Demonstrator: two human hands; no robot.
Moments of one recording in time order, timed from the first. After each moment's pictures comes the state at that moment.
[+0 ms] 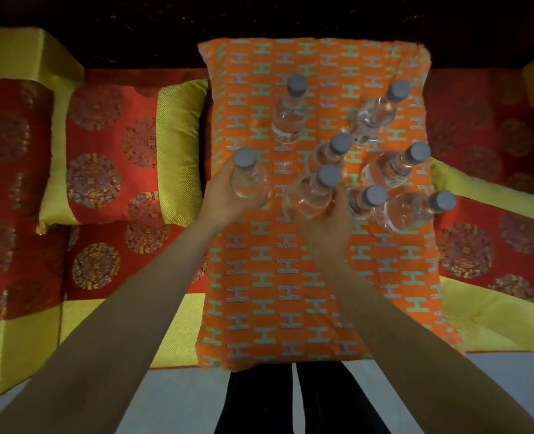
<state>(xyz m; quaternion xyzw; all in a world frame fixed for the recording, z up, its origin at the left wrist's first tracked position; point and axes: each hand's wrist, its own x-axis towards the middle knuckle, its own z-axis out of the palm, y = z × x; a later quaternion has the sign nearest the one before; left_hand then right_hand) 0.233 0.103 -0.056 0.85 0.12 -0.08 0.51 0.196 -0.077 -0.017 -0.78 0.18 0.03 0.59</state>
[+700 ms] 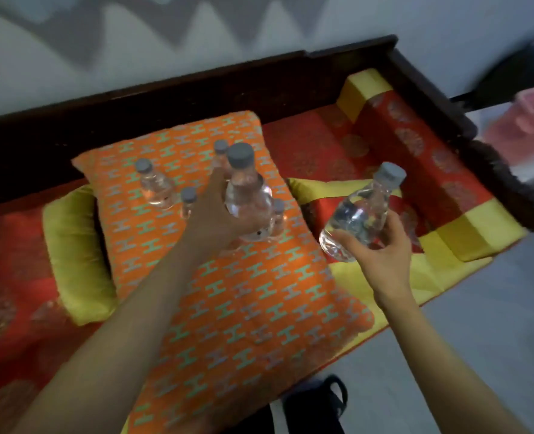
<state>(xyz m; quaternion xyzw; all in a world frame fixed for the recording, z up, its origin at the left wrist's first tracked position) 0.225 -0.080 0.087 0.80 -0.15 -0.10 0.57 0.094 -0.304 0.092 -0.76 0.26 -0.19 0.56</state>
